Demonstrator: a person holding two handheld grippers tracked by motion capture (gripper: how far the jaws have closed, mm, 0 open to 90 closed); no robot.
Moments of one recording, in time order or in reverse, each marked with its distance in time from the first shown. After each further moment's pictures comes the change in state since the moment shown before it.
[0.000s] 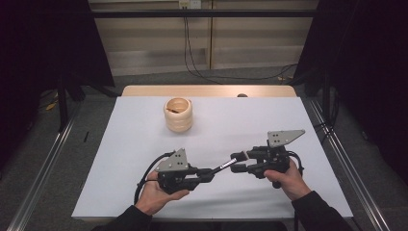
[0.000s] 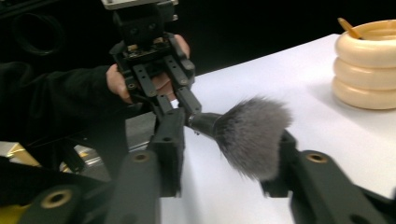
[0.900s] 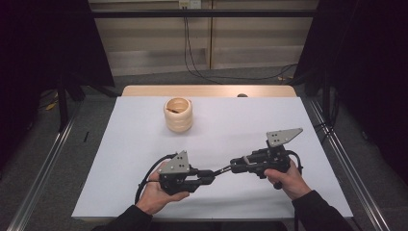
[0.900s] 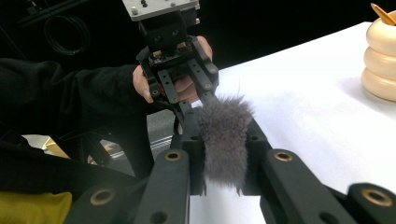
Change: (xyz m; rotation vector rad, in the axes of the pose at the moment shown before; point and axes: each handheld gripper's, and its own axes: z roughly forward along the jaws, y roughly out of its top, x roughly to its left) left arm 0.003 -0.009 0.006 0.012 -0.001 0.020; right arm -0.003 -0.001 0.000 0.021 0.077 0.034
